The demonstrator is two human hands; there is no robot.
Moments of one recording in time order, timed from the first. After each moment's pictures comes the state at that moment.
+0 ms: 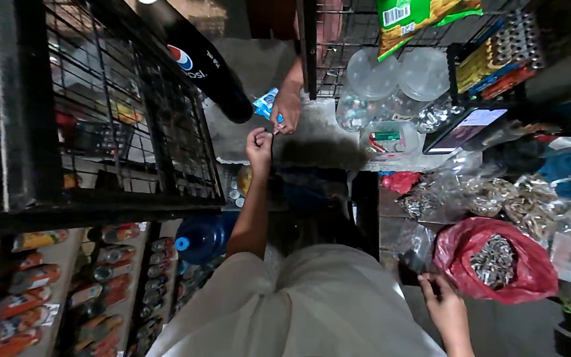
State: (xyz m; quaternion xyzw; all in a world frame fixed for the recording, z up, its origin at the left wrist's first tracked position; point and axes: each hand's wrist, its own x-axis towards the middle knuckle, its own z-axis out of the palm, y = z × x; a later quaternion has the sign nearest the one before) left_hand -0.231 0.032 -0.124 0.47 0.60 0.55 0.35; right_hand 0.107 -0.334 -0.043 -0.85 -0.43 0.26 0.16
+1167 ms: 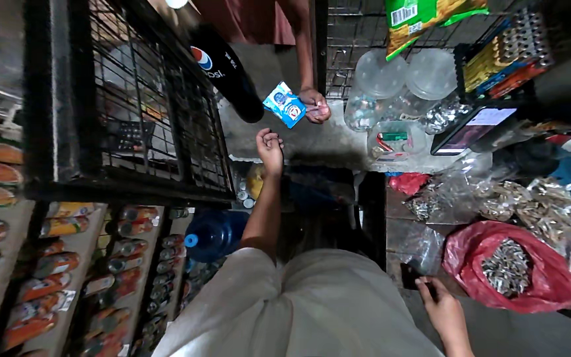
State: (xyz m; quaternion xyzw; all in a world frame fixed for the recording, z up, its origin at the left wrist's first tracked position) left_hand -0.224 0.033 -0.137 0.38 0.57 0.62 0.39; right_hand 0.103 -0.339 -0.058 -0.85 -0.41 0.31 0.12
